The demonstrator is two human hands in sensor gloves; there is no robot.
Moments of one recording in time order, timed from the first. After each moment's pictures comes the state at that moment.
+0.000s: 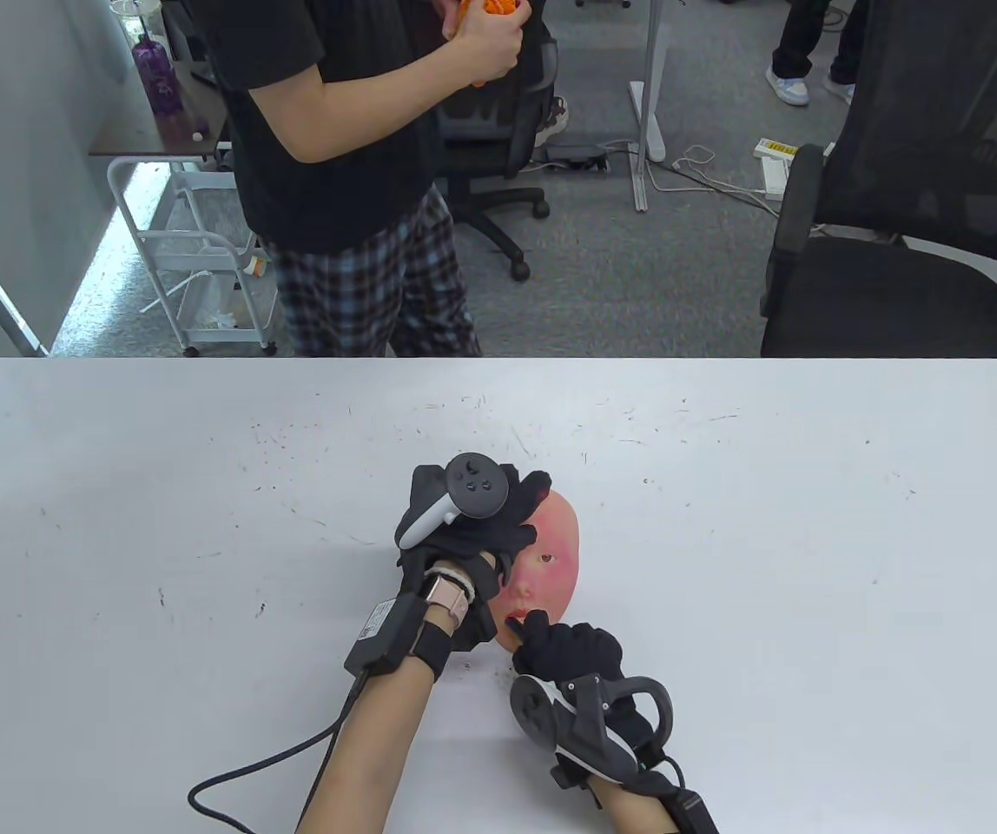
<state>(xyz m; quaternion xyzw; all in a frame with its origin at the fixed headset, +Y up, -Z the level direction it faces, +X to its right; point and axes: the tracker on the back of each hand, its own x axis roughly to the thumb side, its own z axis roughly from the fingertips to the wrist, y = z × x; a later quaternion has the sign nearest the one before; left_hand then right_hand) -0.072 -0.731 -0.445 -0.19 -0.17 0.26 0.93 0.057 -0.757 -0.265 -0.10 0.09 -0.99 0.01</state>
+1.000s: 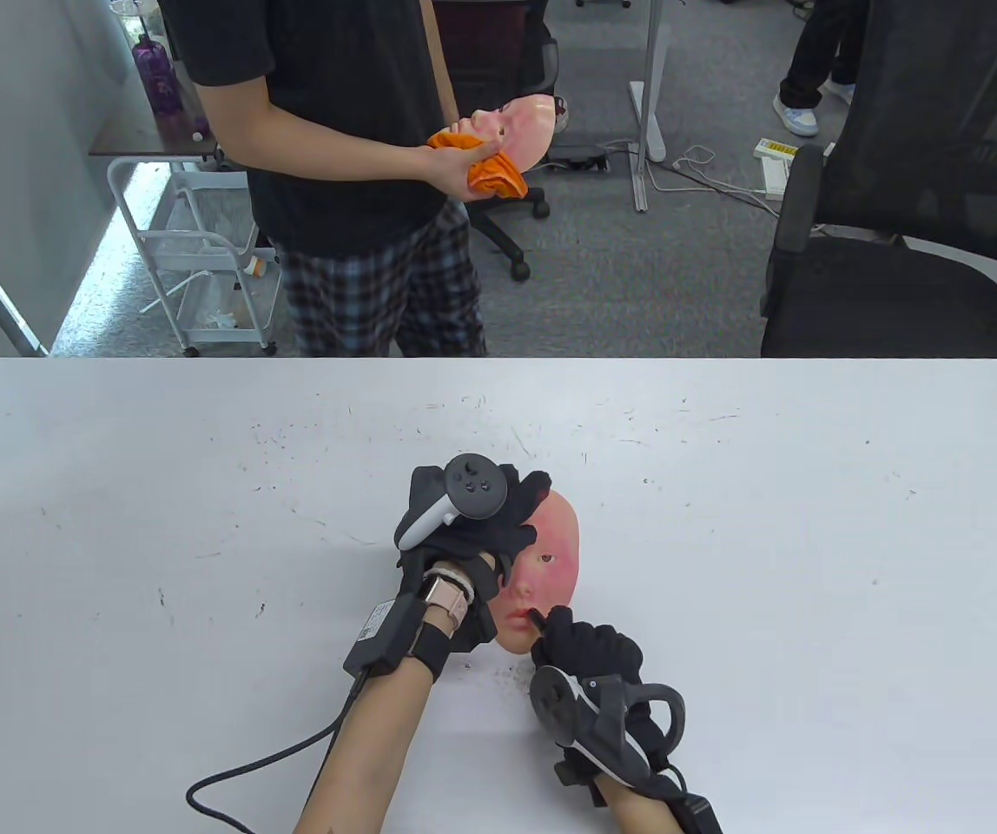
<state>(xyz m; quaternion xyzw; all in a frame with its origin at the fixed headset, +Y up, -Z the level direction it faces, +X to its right) -0.072 -0.733 -0.445 -0.19 -0.17 0.27 0.93 0.070 -0.747 -0.258 -0.06 0.11 -0.99 -0.03</state>
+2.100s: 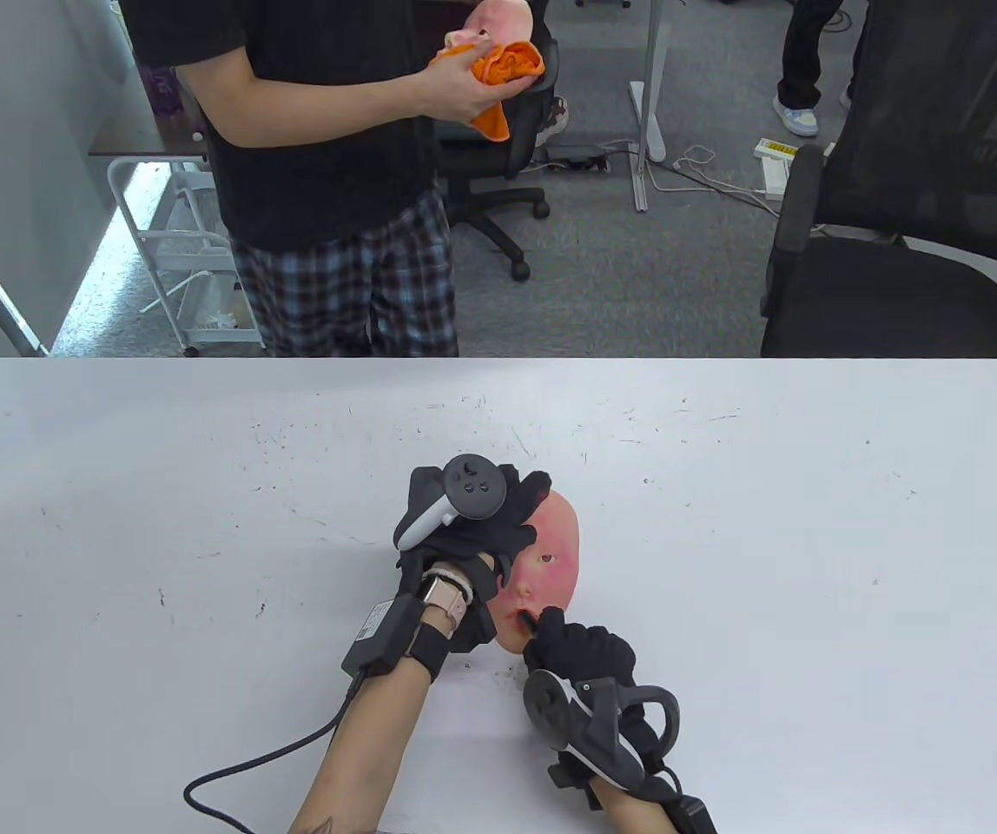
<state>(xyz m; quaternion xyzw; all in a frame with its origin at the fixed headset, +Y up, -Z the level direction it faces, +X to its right) -0.072 -0.734 -0.445 -0.19 -0.17 0.27 0.93 0.064 -0.745 -0.258 -0.05 0.12 -0.99 -0.03</state>
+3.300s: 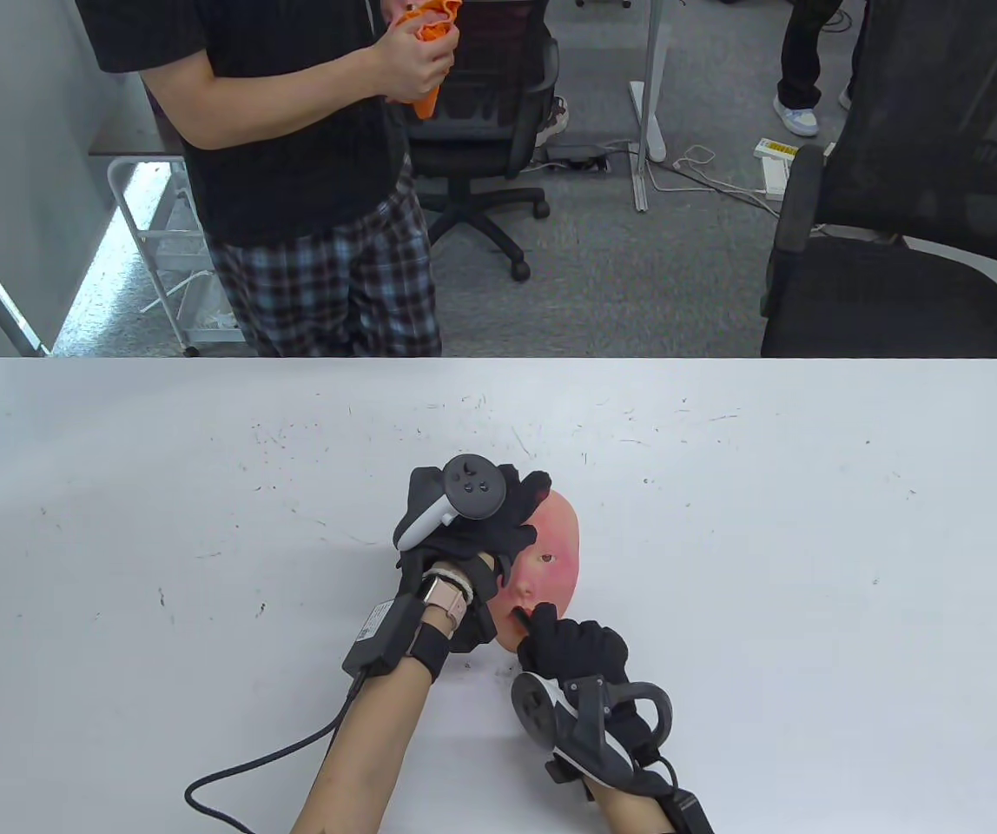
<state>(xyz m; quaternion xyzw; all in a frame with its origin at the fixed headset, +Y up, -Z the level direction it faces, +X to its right) -0.073 -0.734 -0.446 -0.19 -0.17 0.27 0.93 0.055 -0.745 -0.260 -0.07 0.14 -0.99 0.00</state>
